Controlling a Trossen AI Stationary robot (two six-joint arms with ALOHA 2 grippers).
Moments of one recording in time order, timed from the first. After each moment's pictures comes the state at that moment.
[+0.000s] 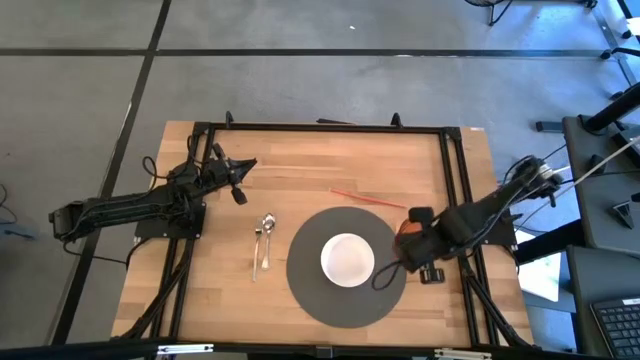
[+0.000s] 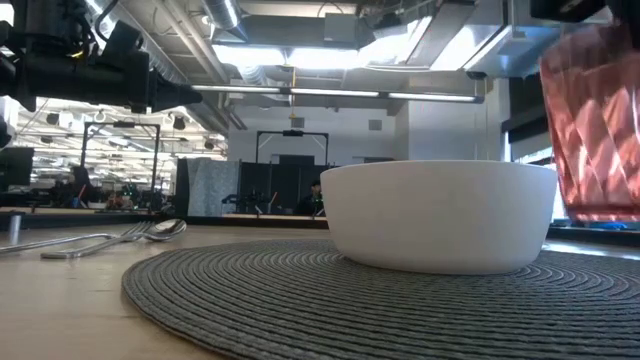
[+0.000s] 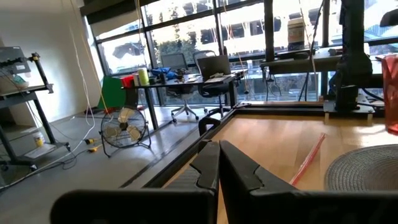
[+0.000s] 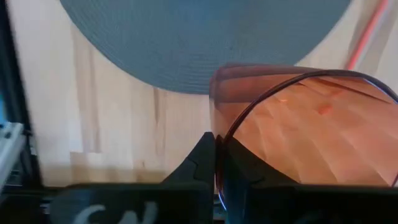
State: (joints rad) left arm 0.41 0.45 0.03 0.50 -0.11 0.14; right arm 0.53 1.43 1.36 -1.42 0.06 0.44
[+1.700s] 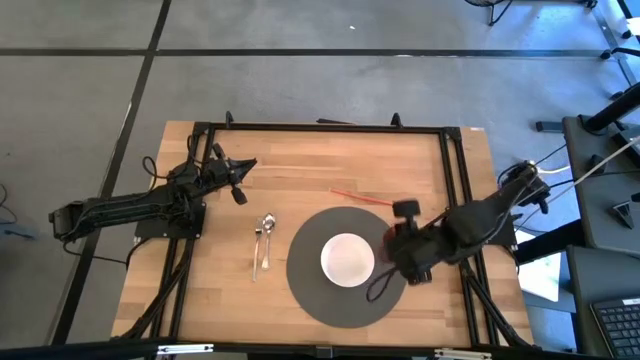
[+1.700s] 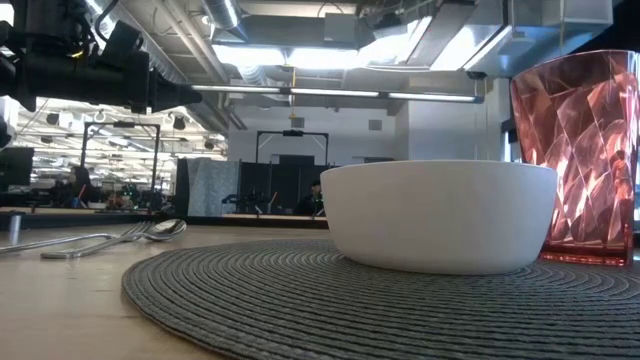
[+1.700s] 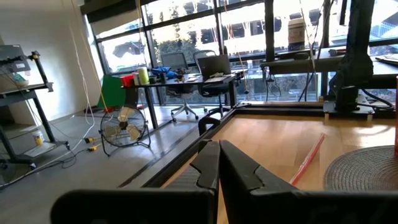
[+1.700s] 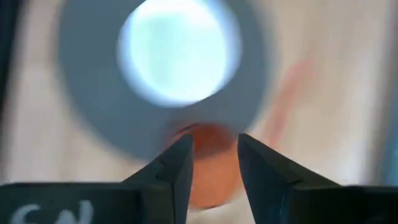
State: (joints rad) left arm 0.41 0.45 0.03 0.50 -0.11 0.13; right arm 0.55 1.56 1.77 -1.49 0.34 0.31
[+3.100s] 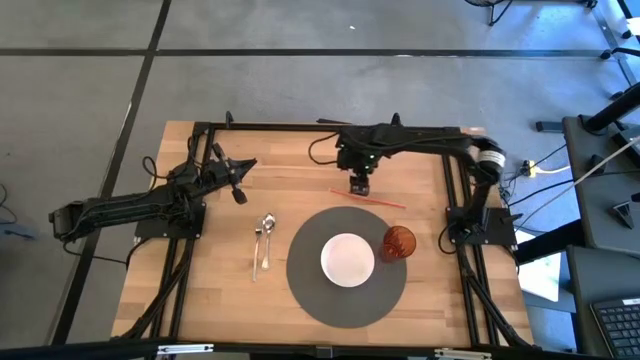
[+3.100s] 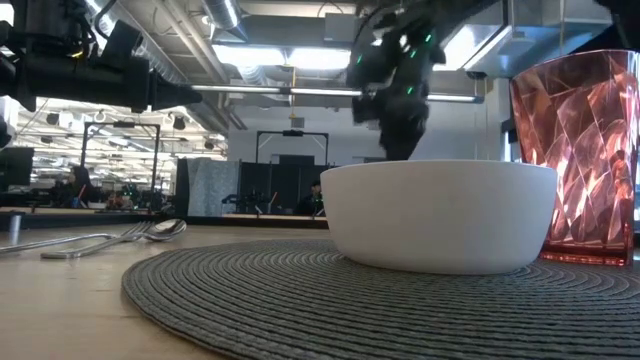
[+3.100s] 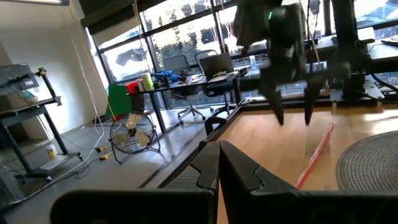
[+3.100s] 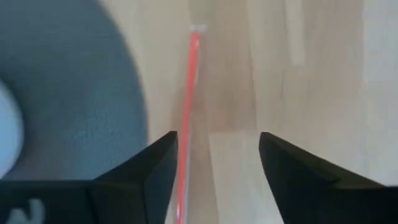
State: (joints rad) left arm 0.41 0.45 0.03 0.50 -0.11 0.23; right arm -0.37 1.82 1.44 -0.93 -0.09 -0.23
